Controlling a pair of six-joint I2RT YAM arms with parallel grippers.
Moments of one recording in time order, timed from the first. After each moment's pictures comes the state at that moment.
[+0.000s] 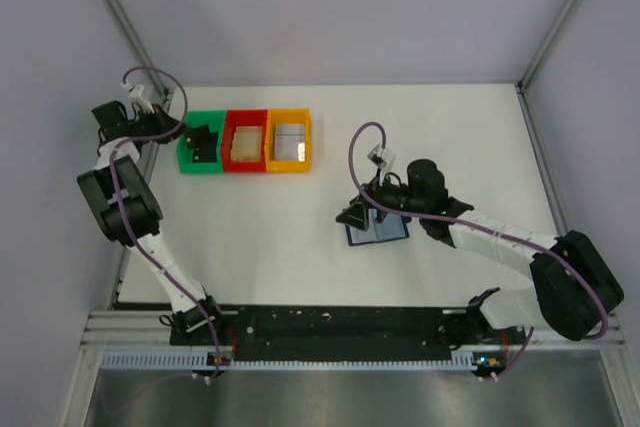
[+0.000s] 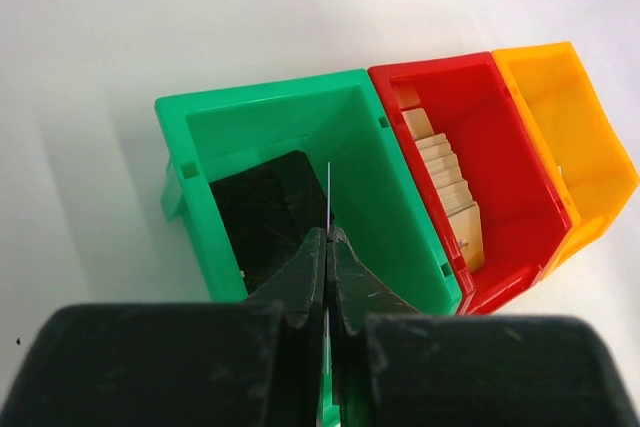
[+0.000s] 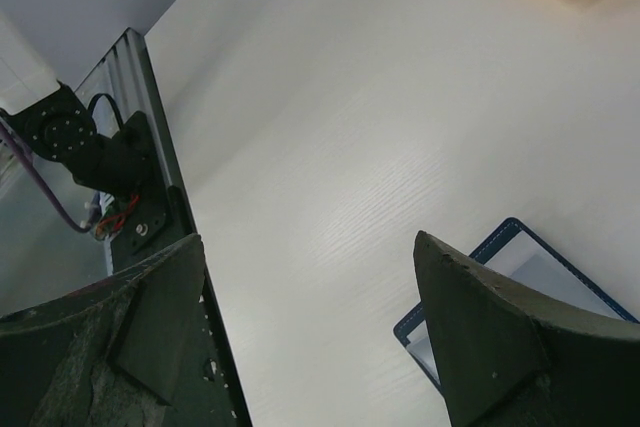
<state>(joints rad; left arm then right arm) 0.51 2.07 1.50 0.01 1.02 0.03 0.61 1.31 0.63 0.35 -0.62 0.37</state>
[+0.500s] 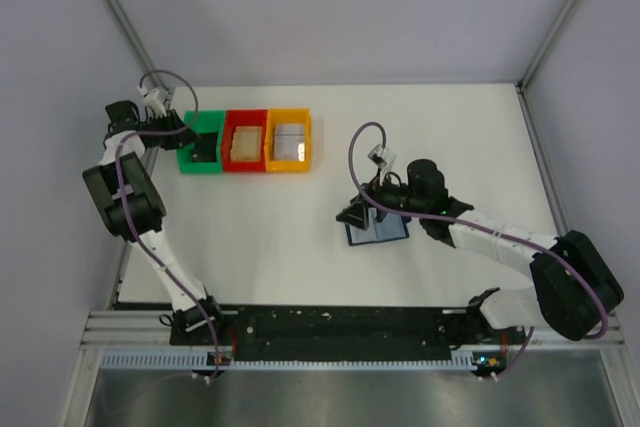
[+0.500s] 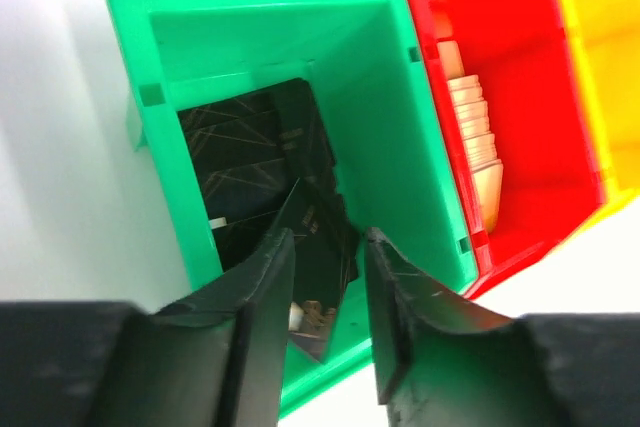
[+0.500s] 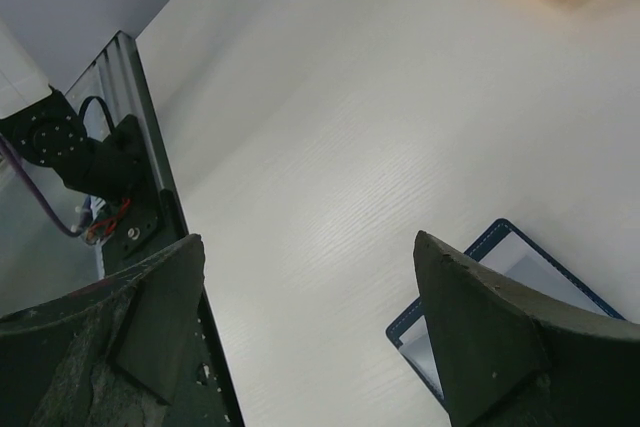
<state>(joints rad) 0.47 2.11 1.58 -0.31 0.90 0.16 0.61 1.31 0.63 0.35 -0.60 0.36</state>
